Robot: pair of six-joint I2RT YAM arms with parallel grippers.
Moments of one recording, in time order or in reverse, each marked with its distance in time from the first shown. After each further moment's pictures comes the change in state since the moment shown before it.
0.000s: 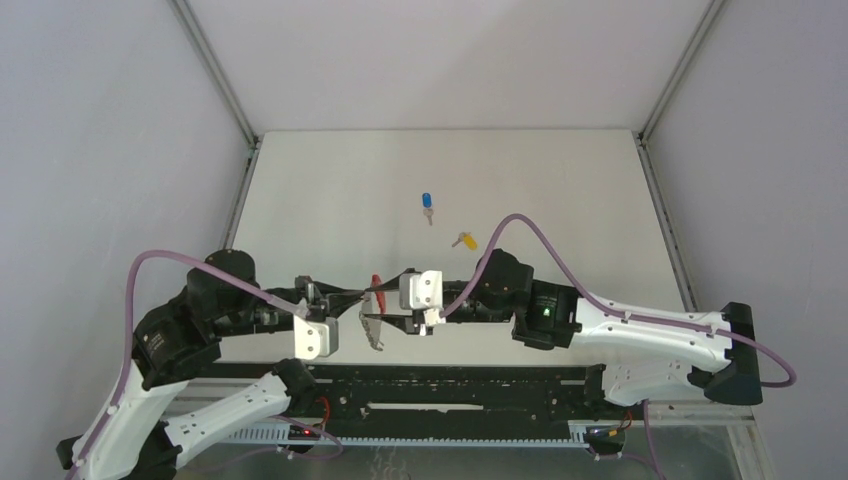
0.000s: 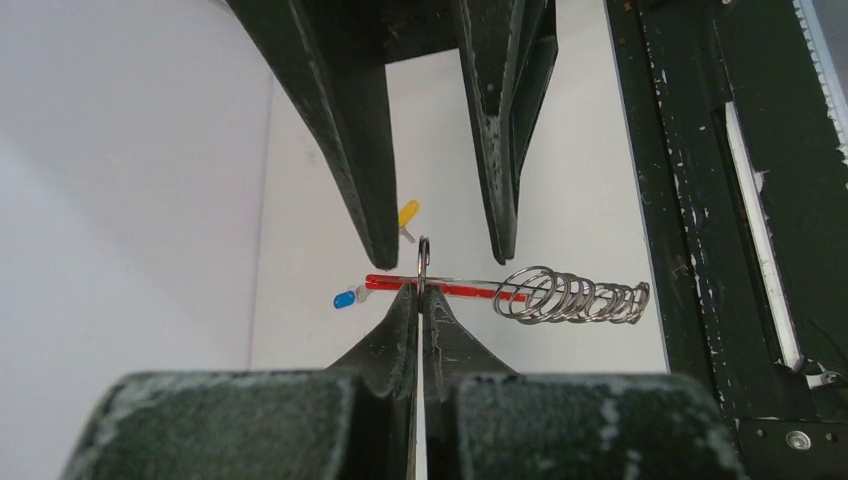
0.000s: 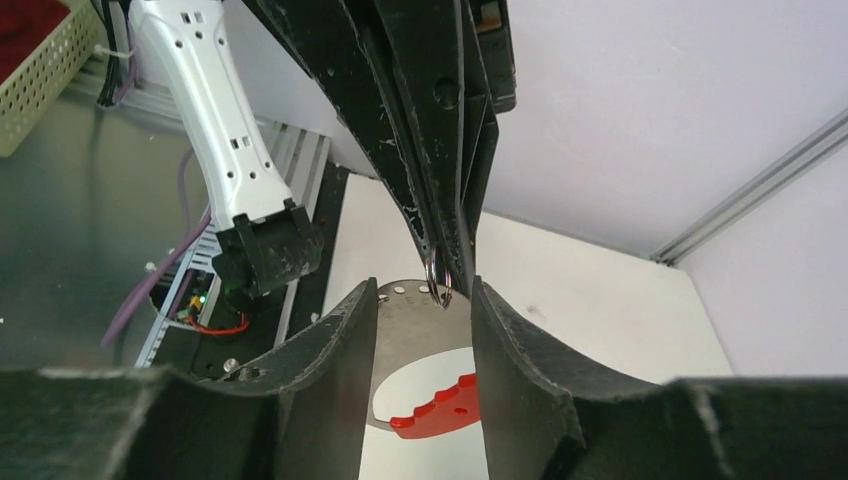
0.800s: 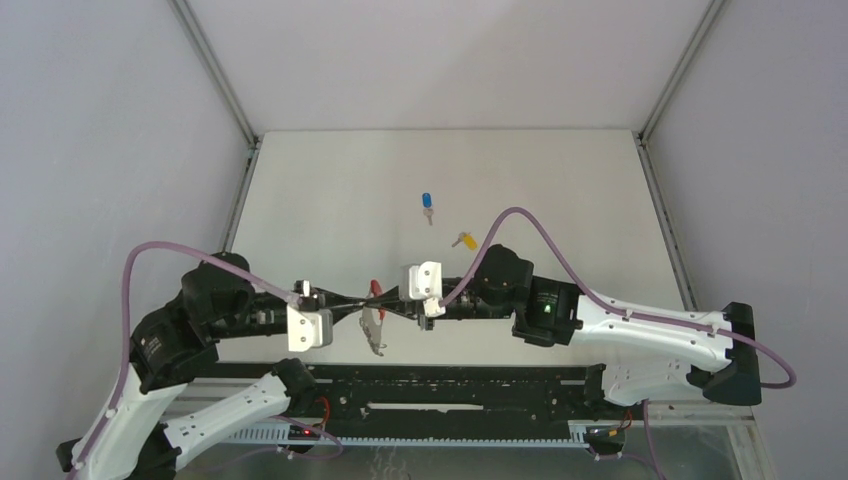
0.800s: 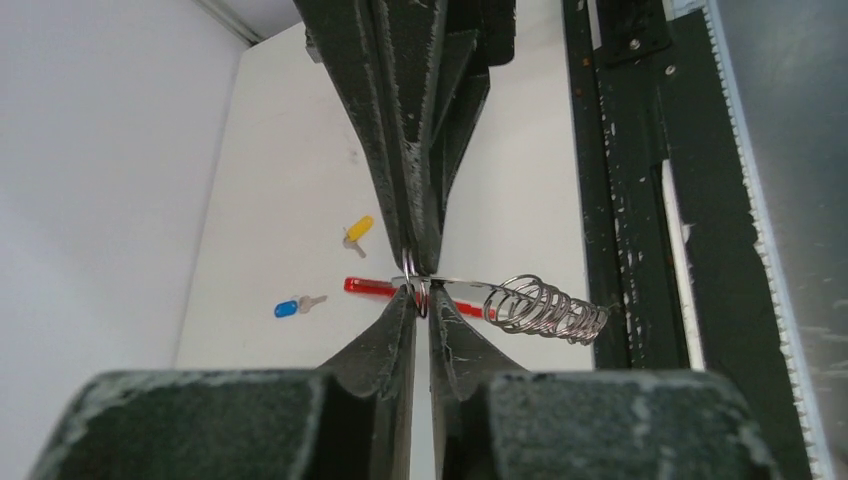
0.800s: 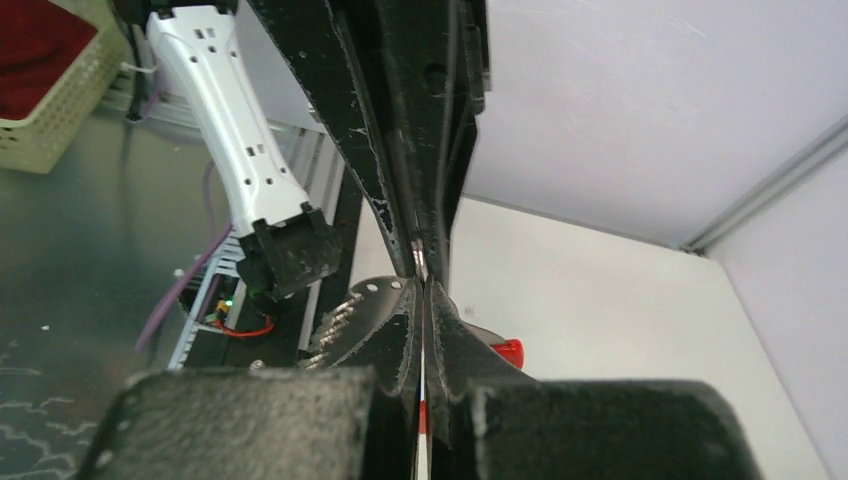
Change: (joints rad) left arm 0.000 -0.021 -0.010 0.020 0.036 -0.152; right arm -0.012 0.015 0.029 -0.033 -0.015 0.057
